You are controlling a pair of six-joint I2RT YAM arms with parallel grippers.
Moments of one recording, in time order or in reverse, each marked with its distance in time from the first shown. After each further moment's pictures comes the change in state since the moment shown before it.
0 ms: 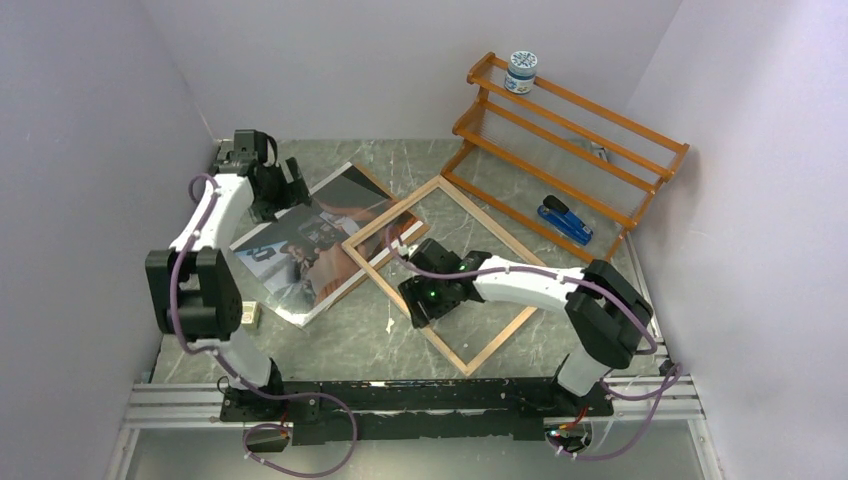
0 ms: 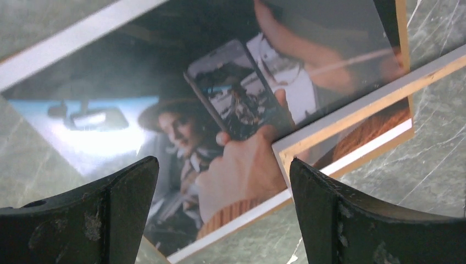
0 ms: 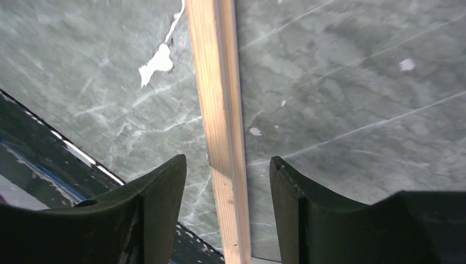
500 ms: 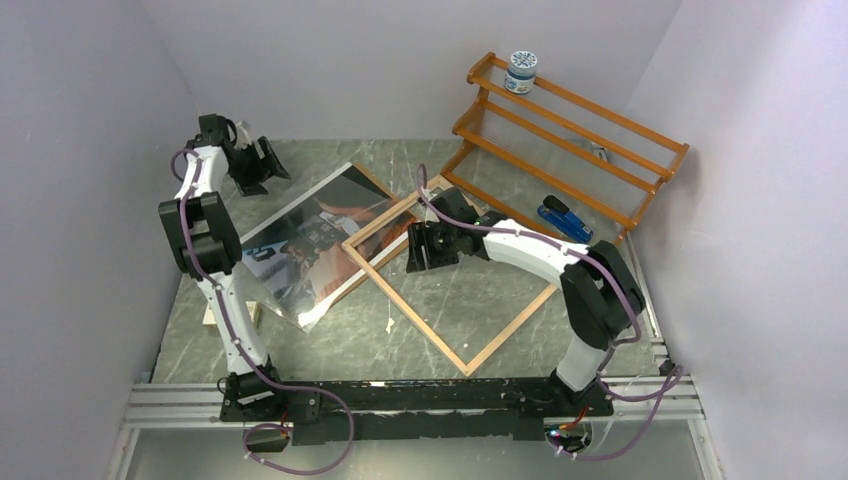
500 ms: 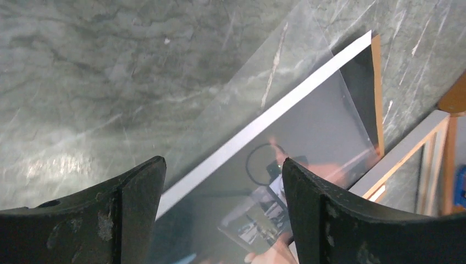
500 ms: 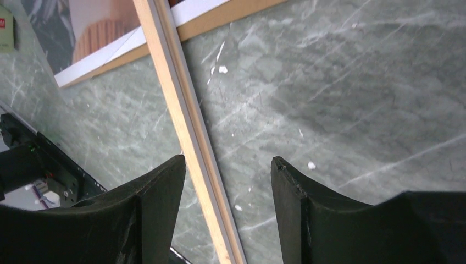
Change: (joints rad) left arm 0.242 0.638 0.607 0.004 0.365 0.163; right arm -0.262 0.062 0.171 0.090 -0.141 0.074
